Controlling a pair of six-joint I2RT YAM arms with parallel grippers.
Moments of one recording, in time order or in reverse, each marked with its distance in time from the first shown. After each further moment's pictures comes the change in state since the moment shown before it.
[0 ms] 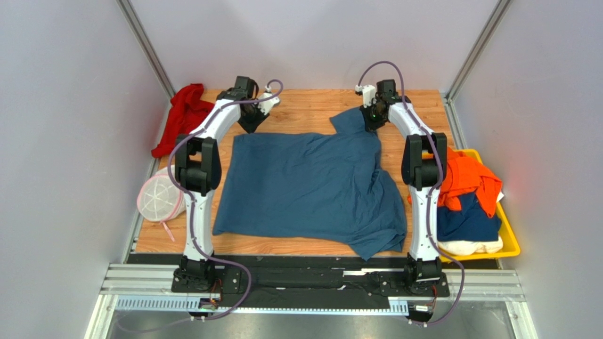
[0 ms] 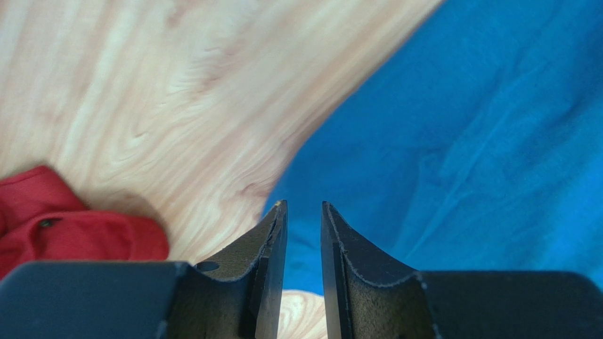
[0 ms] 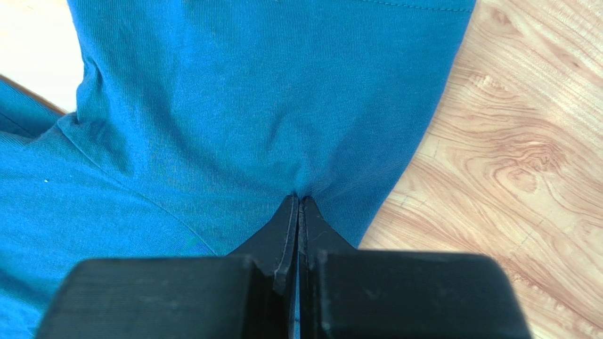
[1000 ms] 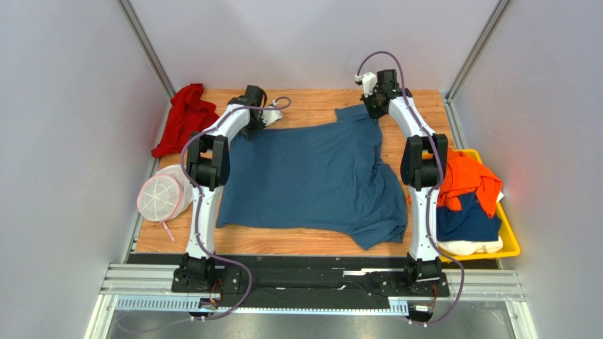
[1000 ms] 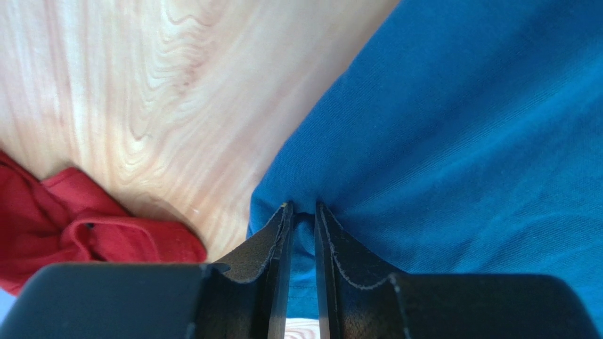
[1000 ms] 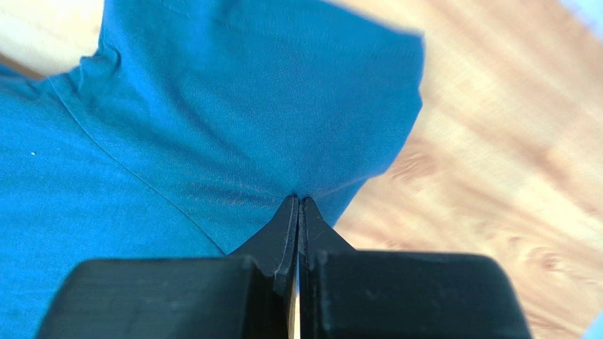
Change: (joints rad) left arm -0.028 0.161 0.058 -0.007 -0.274 0.191; right arm 0.008 -0.011 0.092 -0.008 0.121 -0.068
